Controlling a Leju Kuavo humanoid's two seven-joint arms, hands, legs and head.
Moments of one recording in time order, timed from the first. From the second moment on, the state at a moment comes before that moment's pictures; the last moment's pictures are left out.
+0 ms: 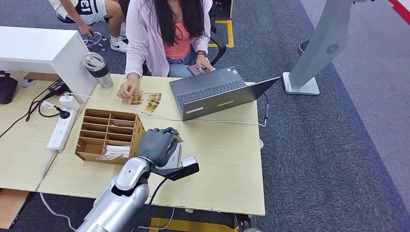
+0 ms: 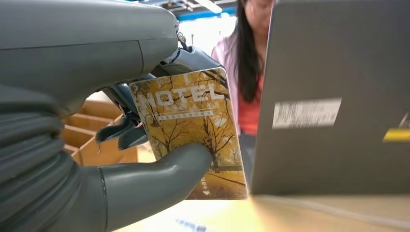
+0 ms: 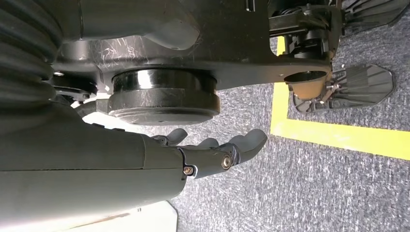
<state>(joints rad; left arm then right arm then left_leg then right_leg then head) -0.52 -0.15 -0.69 -0.86 -1.16 0.32 -0.04 -0.35 0.11 0.98 -0.13 -1.06 -0.35 0.50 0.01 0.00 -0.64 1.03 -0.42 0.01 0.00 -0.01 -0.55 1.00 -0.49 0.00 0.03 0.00</state>
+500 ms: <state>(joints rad) -0.54 -0.16 -0.71 -0.80 -1.19 0.29 0.04 -0.34 0.11 0.97 -0.13 -1.07 -0.35 0.50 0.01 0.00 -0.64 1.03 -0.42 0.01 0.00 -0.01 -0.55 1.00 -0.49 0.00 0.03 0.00</state>
